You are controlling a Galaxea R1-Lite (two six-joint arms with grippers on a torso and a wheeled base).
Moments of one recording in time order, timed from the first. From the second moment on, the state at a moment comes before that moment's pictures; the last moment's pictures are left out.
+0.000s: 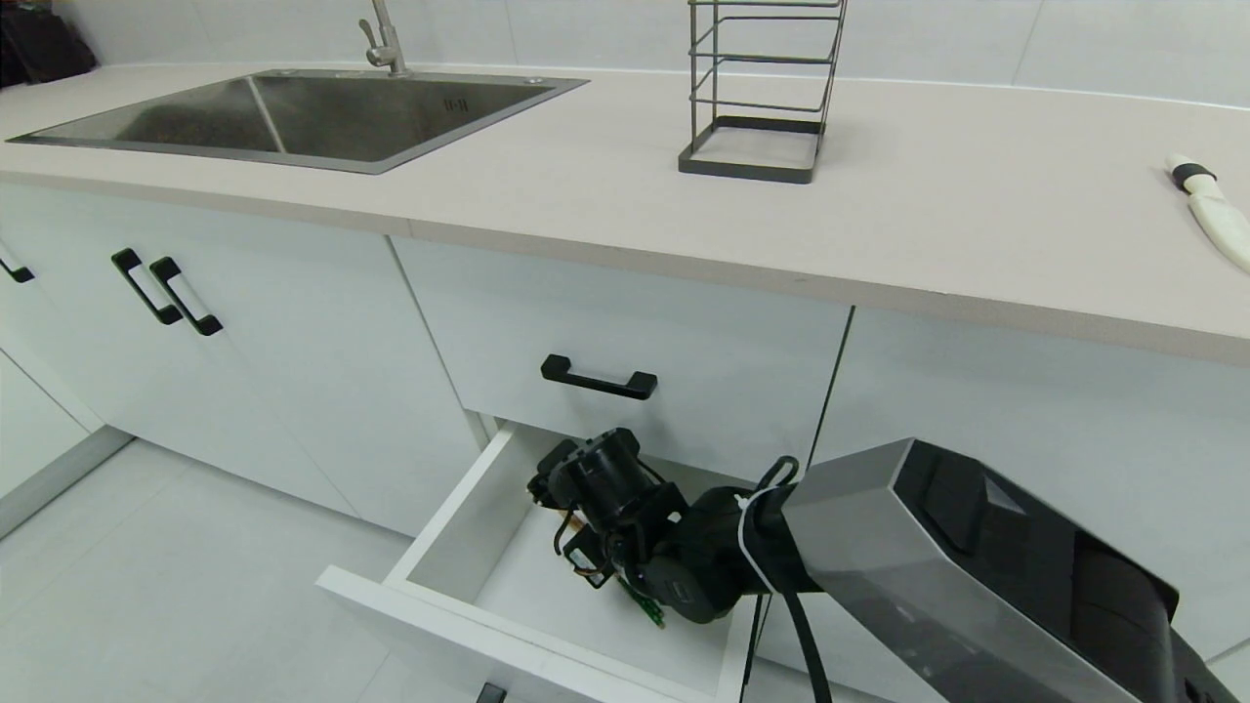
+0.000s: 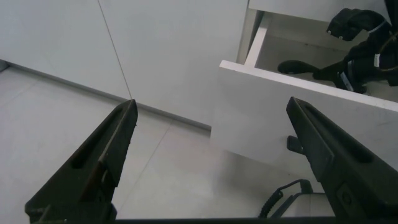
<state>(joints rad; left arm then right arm) 0.00 0.00 0.00 0.00 0.04 -0.04 0.92 2.54 -1.80 -0.10 -0.39 -0.17</state>
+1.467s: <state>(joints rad) 0.00 0.00 0.00 0.00 0.04 -0.04 0.91 2.67 -1.91 -0.11 -0.32 -0.19</state>
